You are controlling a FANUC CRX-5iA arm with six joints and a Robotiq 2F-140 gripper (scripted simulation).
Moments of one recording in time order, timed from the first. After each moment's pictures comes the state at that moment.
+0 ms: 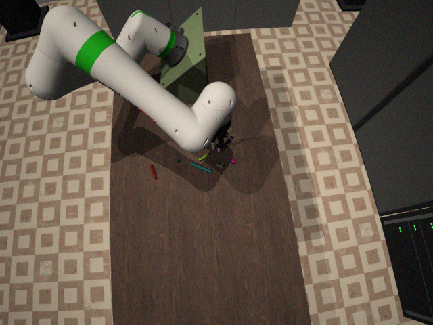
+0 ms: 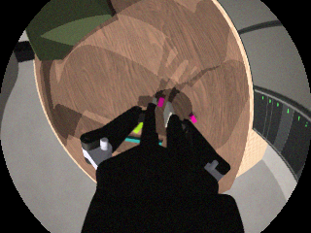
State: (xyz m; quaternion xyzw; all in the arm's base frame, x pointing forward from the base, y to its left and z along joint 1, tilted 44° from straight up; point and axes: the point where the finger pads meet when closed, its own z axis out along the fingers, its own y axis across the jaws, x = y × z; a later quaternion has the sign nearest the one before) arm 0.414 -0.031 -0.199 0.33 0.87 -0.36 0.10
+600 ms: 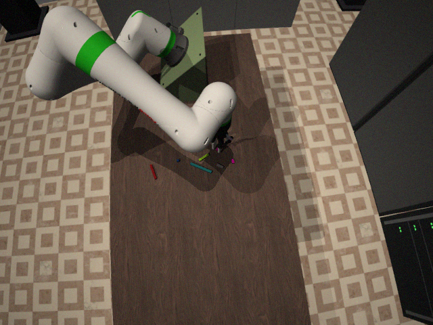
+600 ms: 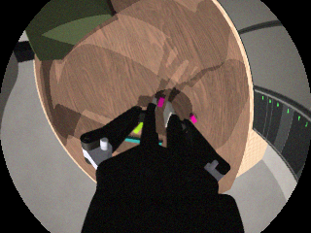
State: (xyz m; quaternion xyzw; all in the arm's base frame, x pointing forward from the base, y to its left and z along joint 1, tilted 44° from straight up) arm 0.414 -0.031 -0.199 0.33 0.87 -0.36 0.10
